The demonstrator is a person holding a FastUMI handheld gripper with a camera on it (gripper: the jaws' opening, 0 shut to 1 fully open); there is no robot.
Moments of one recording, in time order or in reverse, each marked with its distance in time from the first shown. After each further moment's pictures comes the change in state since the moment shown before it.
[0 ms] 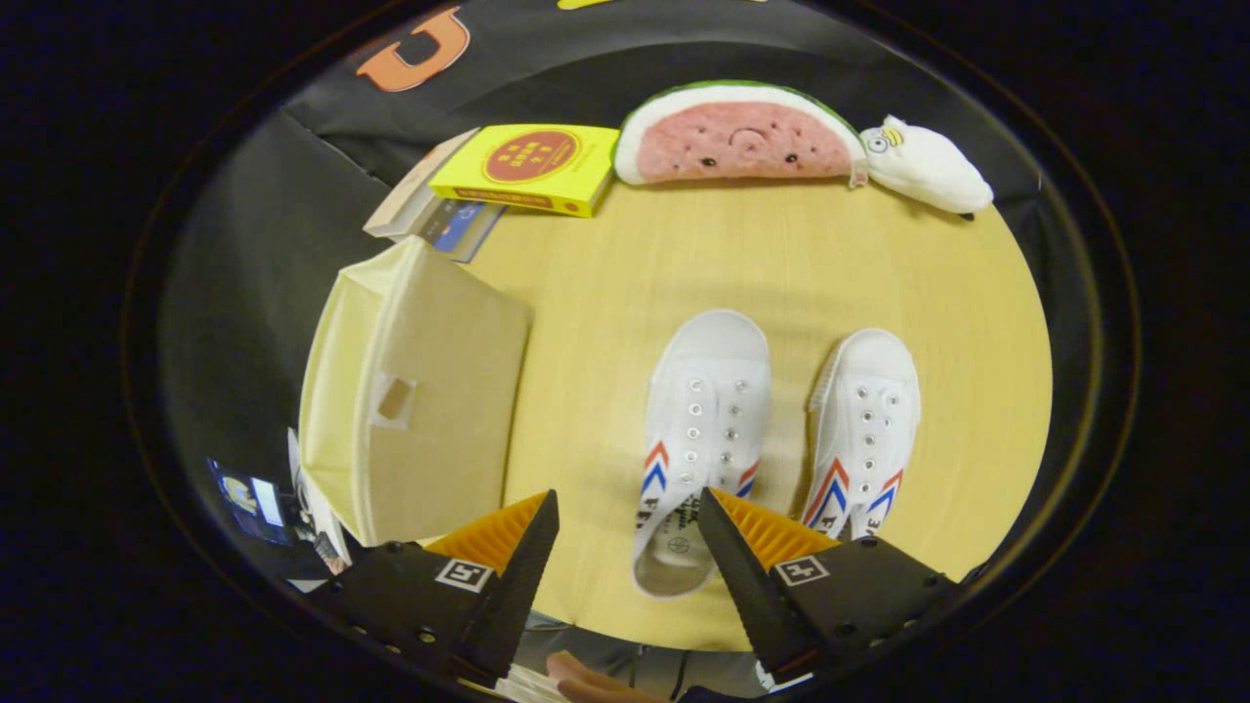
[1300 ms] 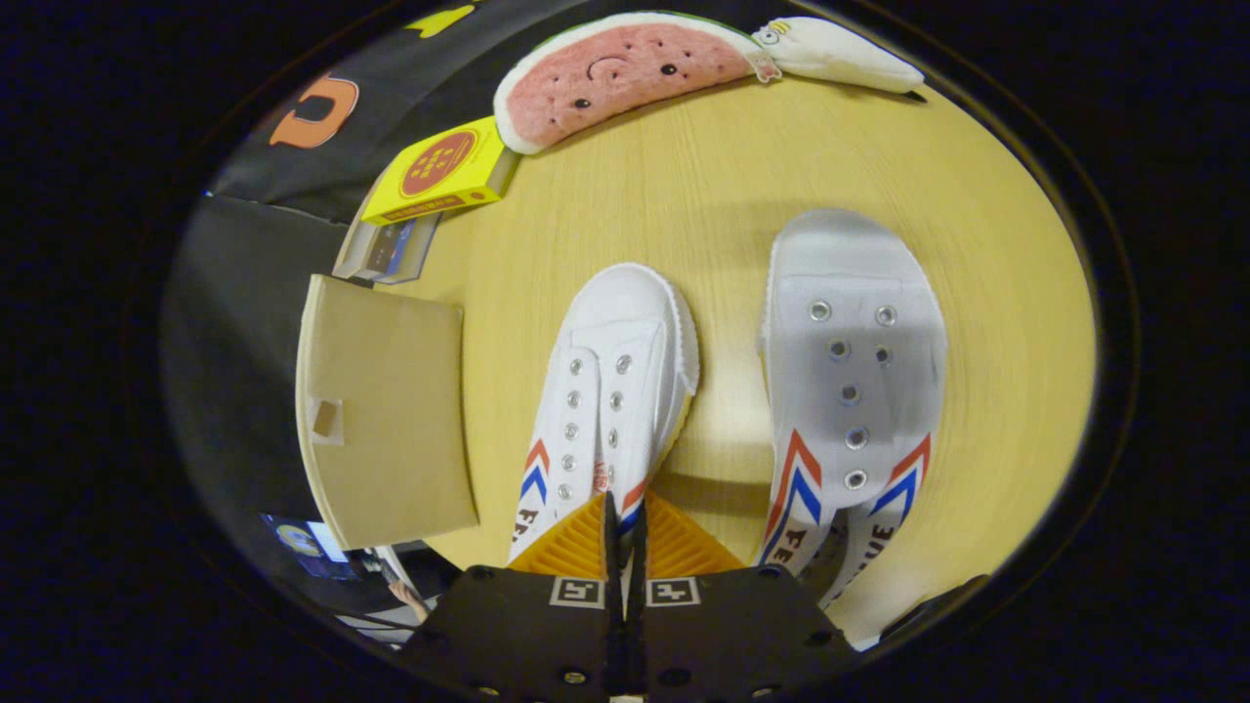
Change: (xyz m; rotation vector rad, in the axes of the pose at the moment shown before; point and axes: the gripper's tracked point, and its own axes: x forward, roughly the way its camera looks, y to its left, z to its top) arm 0.028 -0.038 -0.012 0.206 0.052 0.217
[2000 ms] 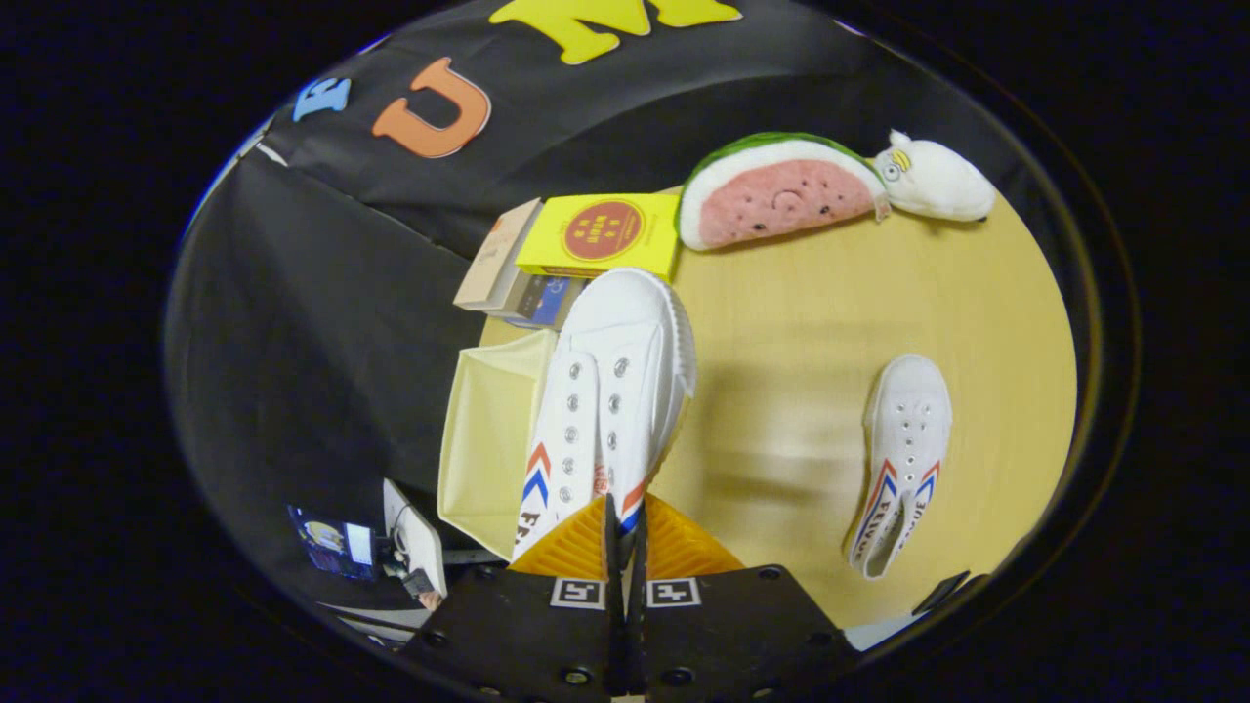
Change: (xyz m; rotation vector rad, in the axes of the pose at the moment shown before) arm -0.099 0.172 0.012 -0.168 -0.180 0.071
